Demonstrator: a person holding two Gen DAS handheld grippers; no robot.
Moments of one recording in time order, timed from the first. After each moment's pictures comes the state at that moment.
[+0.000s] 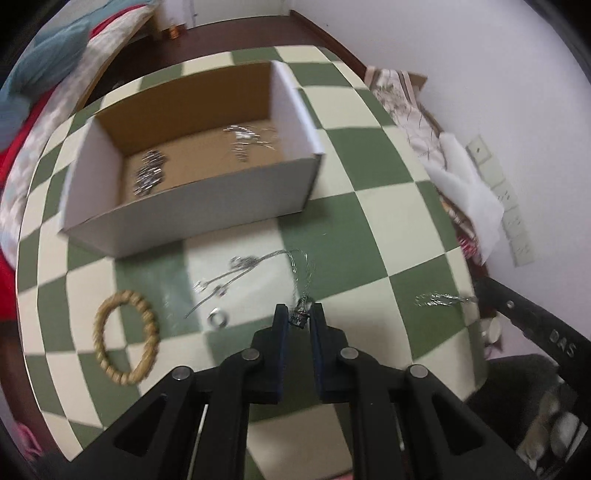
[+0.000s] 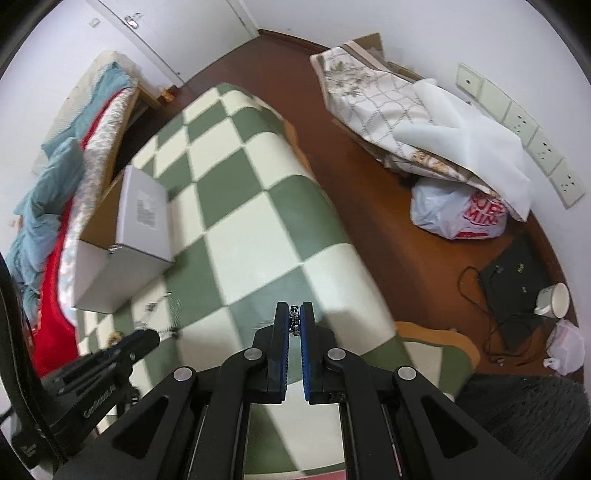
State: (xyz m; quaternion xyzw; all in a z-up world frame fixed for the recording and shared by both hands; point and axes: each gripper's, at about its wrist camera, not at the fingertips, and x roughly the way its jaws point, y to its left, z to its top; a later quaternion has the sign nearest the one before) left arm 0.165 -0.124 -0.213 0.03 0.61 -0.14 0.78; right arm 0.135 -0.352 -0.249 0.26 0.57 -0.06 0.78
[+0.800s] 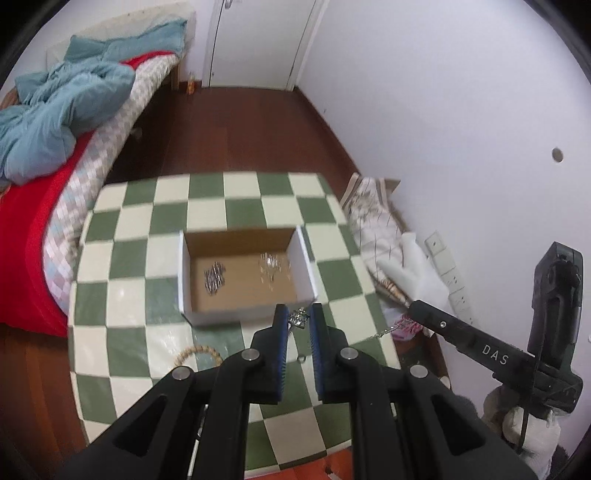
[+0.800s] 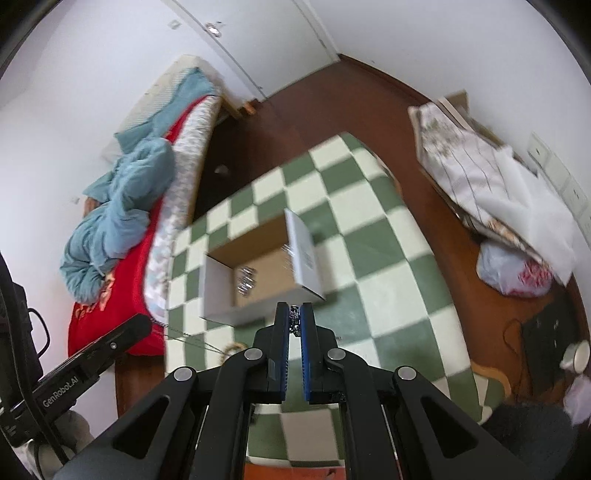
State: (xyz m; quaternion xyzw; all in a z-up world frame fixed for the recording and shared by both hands) left arm 0.171 -0.056 -0.043 -0.06 0.50 -0.17 0.85; right arm 0.169 -0.288 -0.106 0.25 0.51 0.07 0.82
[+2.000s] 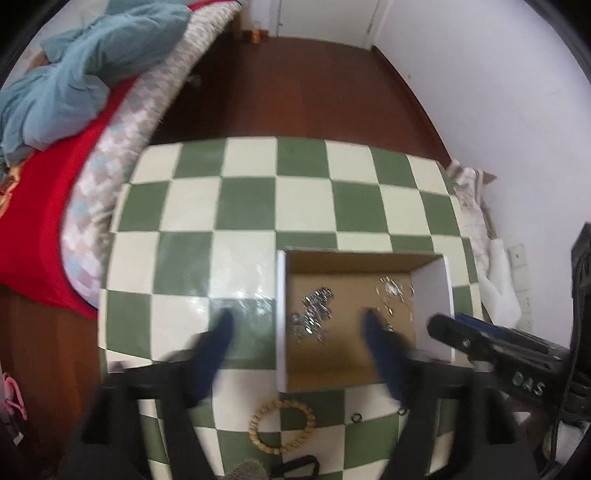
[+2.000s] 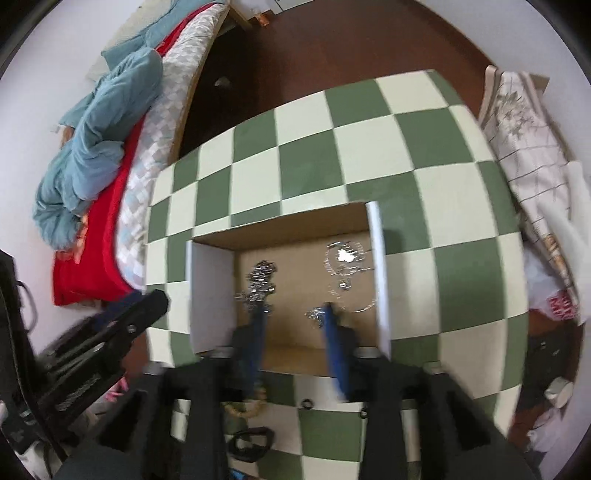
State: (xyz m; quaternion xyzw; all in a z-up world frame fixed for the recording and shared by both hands) left arm 0.294 0.005 -0.138 -0.05 0.59 -0.03 0.81; right arm 0.332 -0.188 -0.205 0.17 0.66 0.11 0.73
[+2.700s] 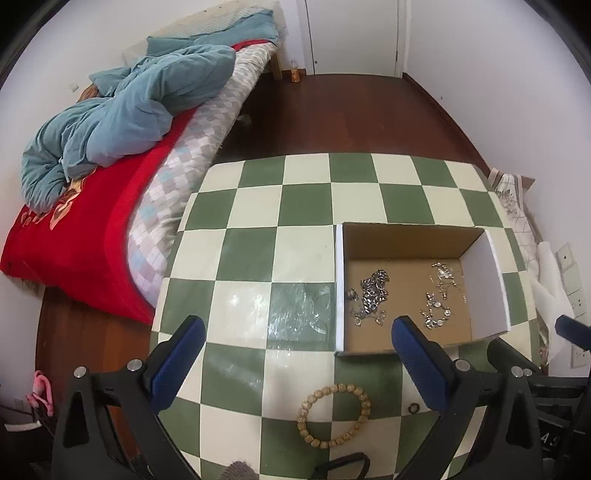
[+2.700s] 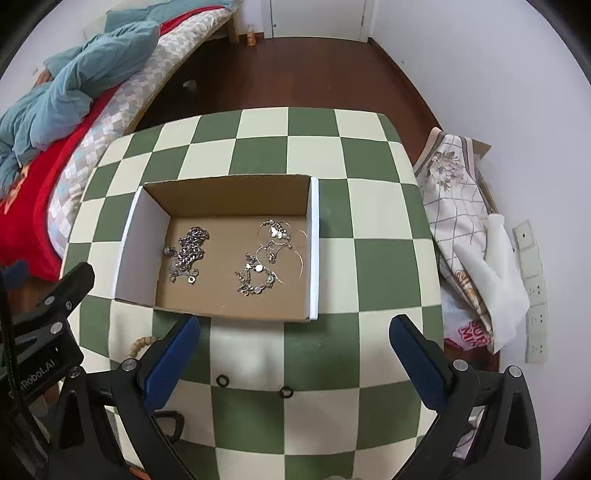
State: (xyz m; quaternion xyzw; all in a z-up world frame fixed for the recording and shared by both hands) left arm 0.229 0.007 -0.141 0.03 0.52 0.06 0.85; right arm 0.262 -0.171 -0.186 0.00 0.61 0.01 0.79
